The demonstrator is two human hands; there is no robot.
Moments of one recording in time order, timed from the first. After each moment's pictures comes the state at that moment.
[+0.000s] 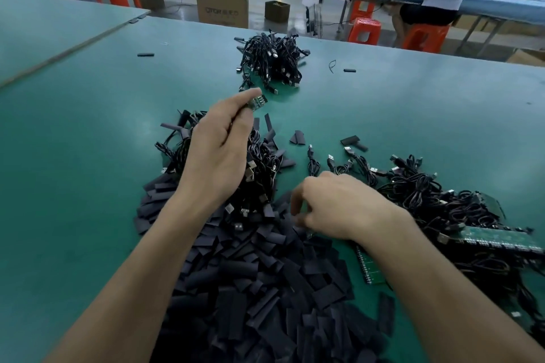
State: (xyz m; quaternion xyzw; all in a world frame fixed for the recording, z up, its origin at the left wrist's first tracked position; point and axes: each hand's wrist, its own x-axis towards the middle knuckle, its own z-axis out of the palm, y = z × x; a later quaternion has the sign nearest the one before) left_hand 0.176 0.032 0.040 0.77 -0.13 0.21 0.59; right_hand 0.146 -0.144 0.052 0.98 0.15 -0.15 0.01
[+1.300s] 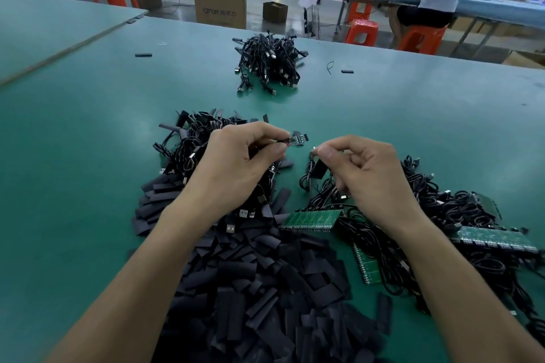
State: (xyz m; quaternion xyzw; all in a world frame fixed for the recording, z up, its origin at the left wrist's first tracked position) left_hand 0.168 0.029 0.042 0.82 -0.20 0.12 0.51; right_hand 0.144 -0.180 0.044 0.82 0.11 0.11 -0.55
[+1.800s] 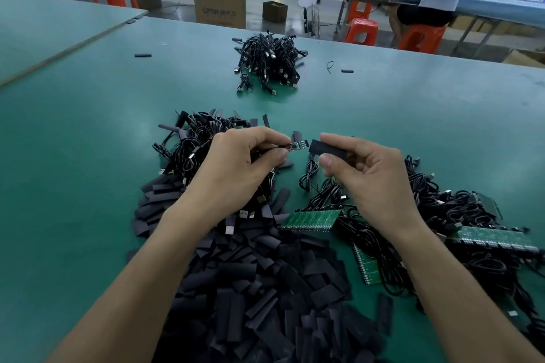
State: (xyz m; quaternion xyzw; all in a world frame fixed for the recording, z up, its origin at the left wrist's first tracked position) left_hand 0.168 0.027 0.041 0.84 -0.19 0.11 0.50; right_hand 0.143 -0.180 0.038 0.79 0.11 0.16 -0.59
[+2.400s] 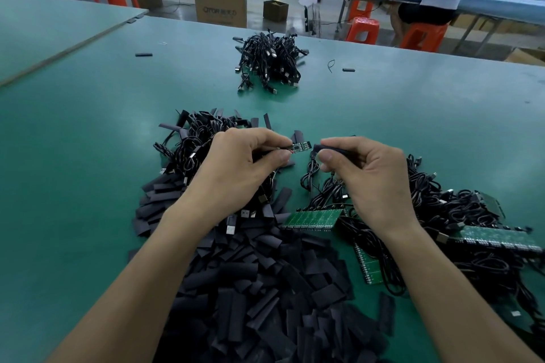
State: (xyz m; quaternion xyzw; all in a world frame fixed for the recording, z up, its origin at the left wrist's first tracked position) left_hand 0.166 0.026 0.042 0.84 -0.20 0.10 0.50; right_hand 0.145 -0.172 0.036 0.79 0.08 0.21 -0.57
